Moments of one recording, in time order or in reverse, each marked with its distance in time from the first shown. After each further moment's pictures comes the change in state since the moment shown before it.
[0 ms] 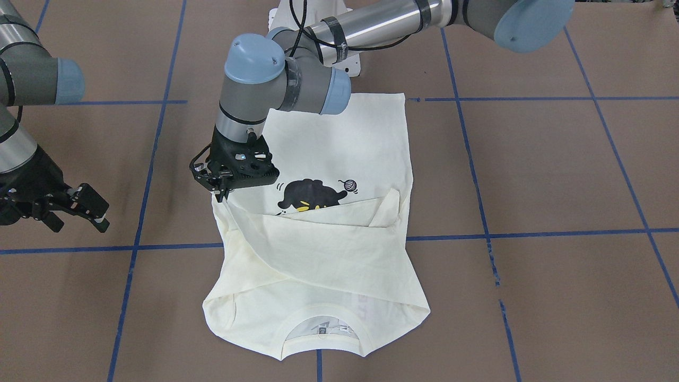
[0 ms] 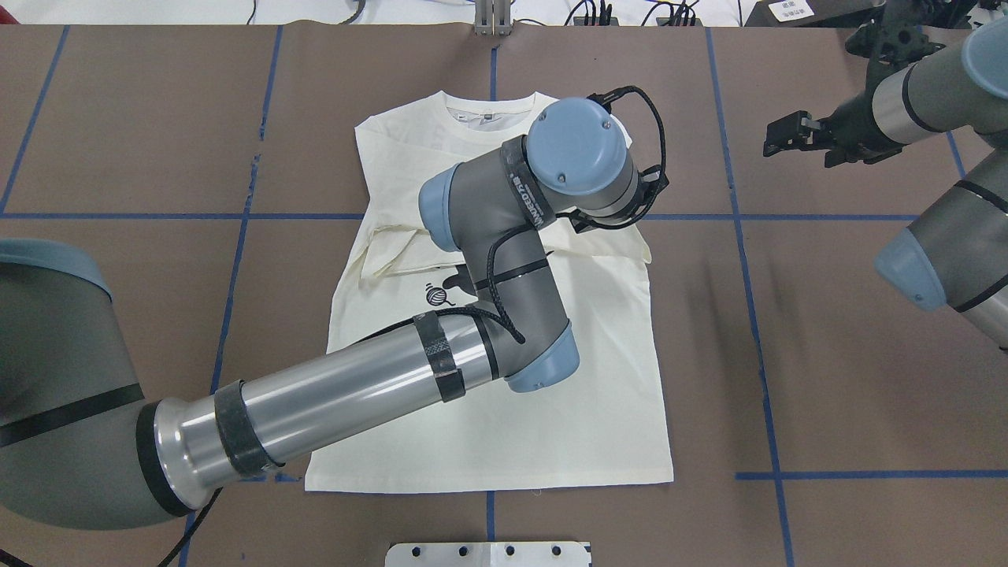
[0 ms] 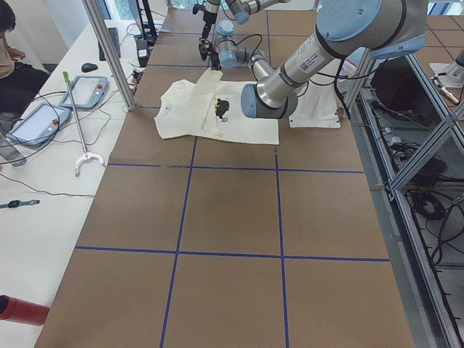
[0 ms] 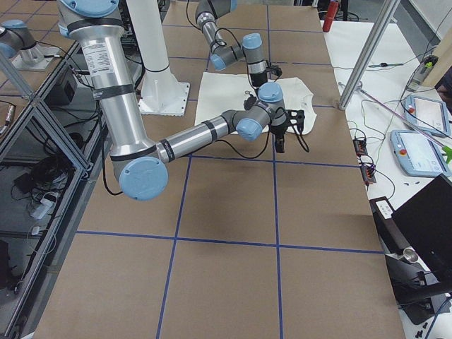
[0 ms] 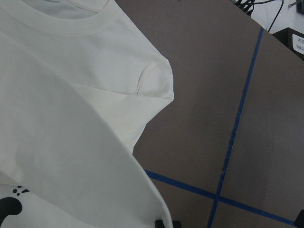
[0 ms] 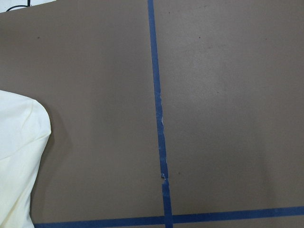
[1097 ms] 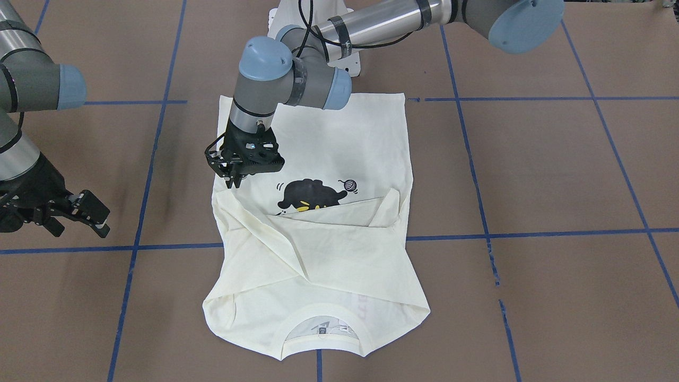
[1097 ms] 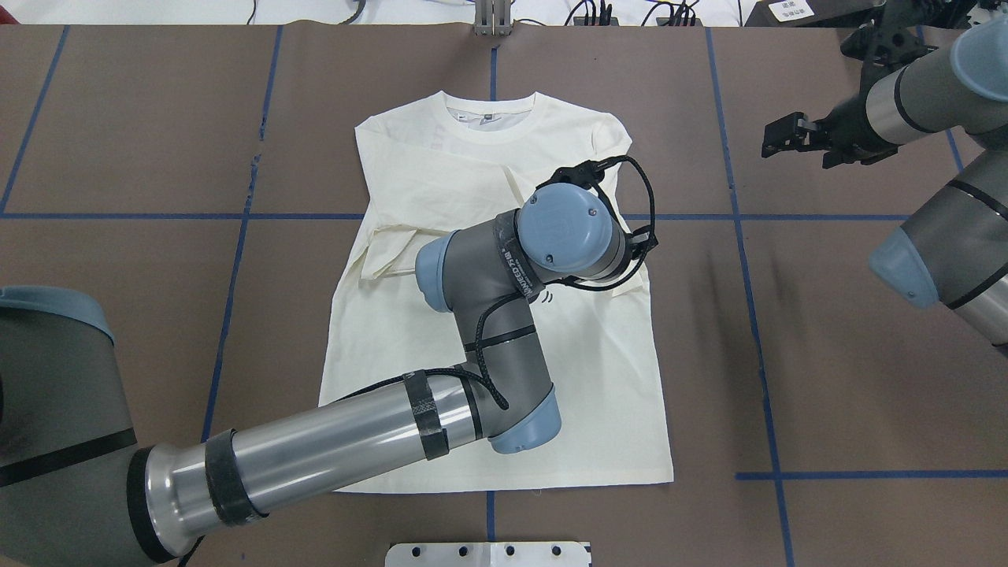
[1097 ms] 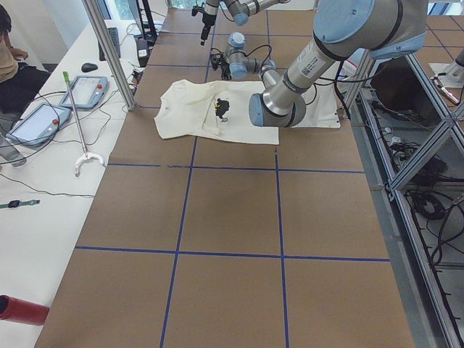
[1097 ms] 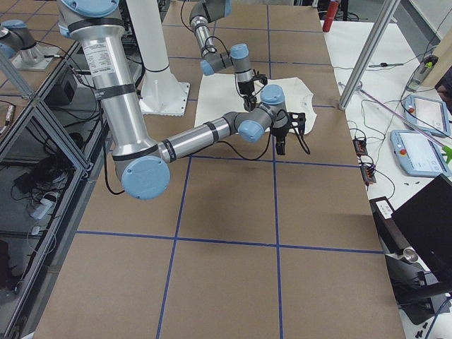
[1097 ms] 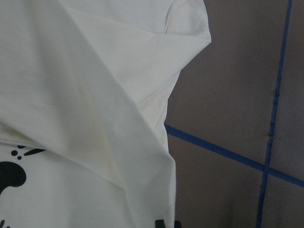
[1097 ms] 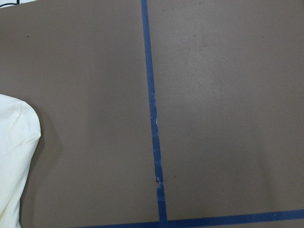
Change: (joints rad) left arm 0.077 0.080 -0.055 -0.016 0.062 0.020; right arm -0.004 0.012 -0.032 0.003 -0.006 0.004
